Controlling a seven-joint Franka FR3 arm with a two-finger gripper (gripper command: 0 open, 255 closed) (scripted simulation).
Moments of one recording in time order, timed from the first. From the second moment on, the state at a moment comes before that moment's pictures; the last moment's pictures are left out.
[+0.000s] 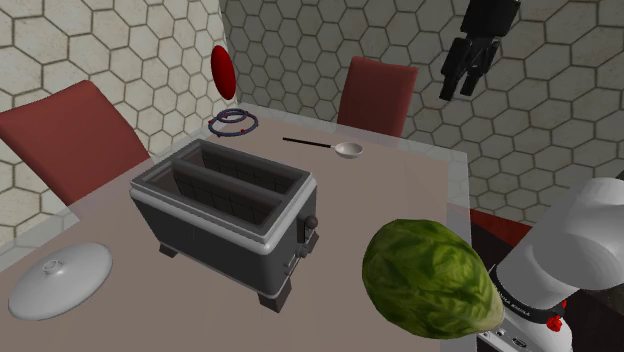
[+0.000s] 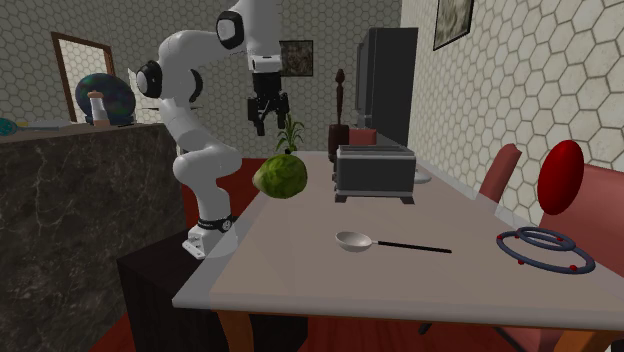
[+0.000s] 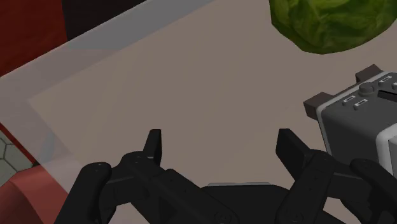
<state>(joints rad) -0.01 -0.78 -0.06 -2.27 0.09 1.44 -0.05</state>
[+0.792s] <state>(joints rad) 0.04 -0.52 -0.09 -2.30 0.08 1.76 -0.21</state>
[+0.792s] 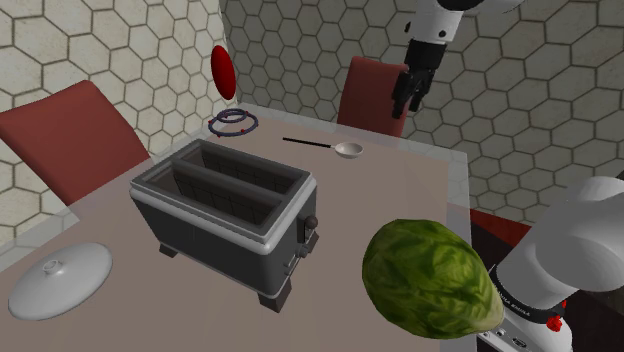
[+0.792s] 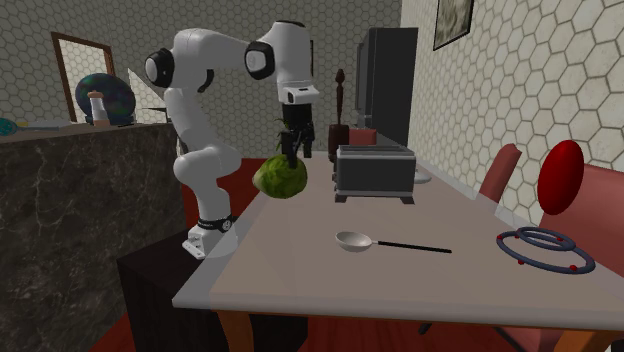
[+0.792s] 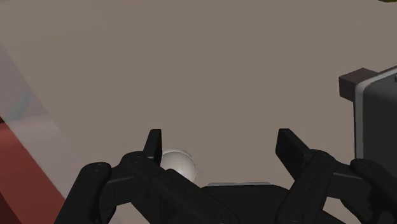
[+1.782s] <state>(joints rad) 0.10 0.00 -0.11 -2.07 0.15 2.10 -0.44</state>
